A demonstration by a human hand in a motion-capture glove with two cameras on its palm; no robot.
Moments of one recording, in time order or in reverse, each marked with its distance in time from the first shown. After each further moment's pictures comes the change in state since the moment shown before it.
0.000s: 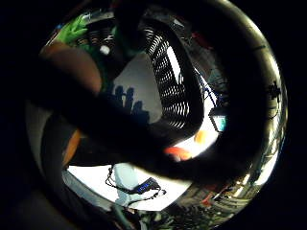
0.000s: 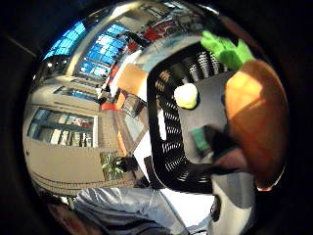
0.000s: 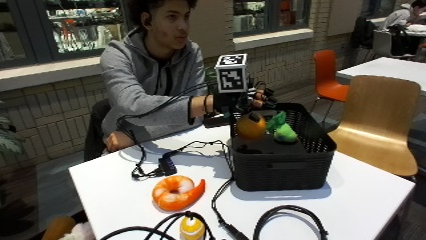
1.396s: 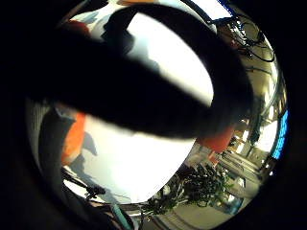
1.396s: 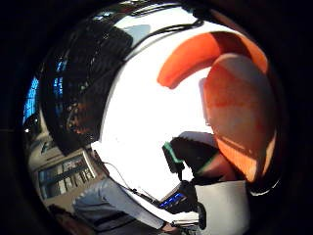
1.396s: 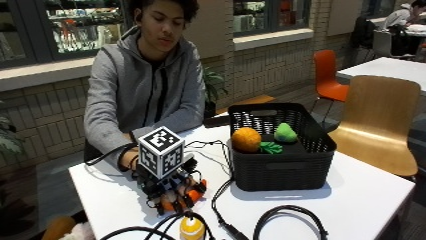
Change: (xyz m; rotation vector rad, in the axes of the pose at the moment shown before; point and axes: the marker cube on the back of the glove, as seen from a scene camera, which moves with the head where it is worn) arm 0.238 0.193 0.088 -0.257 0.103 0.486
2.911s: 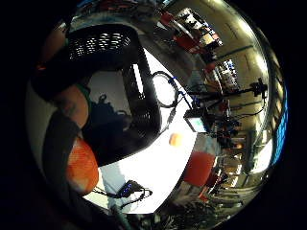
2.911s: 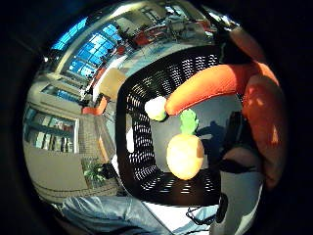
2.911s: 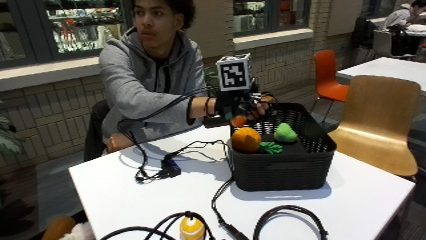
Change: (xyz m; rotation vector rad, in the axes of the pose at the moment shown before) arm -0.250 -0.064 -0.161 0.366 0.117 -0.402
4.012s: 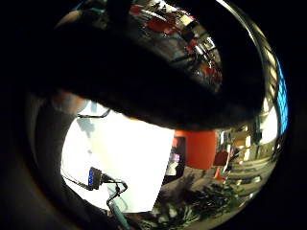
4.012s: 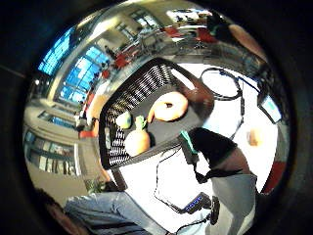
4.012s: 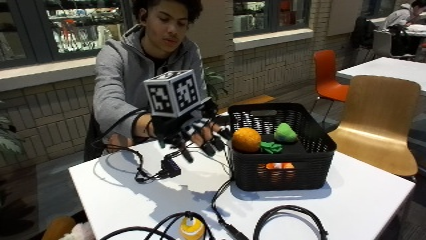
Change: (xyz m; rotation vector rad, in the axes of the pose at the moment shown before) arm 0.171 0.102 -0.008 0.031 -0.035 0.324
